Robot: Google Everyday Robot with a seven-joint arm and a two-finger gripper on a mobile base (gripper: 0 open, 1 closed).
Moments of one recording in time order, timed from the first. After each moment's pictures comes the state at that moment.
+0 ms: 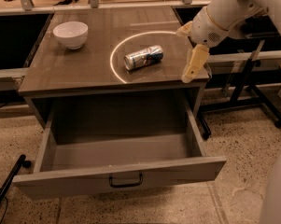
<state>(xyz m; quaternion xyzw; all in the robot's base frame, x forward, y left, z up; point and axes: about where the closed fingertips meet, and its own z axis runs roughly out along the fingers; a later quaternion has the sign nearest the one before) 0.650 -0.134 0.889 -0.68 0.68 0.09 0.26</state>
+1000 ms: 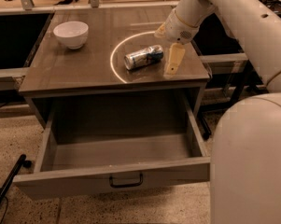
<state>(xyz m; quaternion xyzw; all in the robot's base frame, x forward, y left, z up) 0.697 -0.085 0.862 -0.73 0.64 0.08 0.21</state>
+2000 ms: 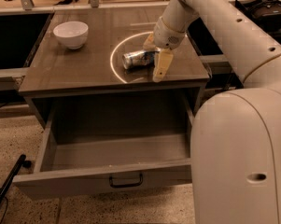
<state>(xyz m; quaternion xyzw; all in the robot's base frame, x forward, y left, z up) 0.702 -0.052 0.834 -0.75 0.62 0.11 0.18</state>
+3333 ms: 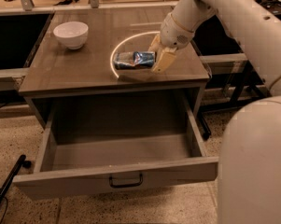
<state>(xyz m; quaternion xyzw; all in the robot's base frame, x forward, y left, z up) 0.671 -0.059 0.859 -0.74 0.62 0.13 0.22</state>
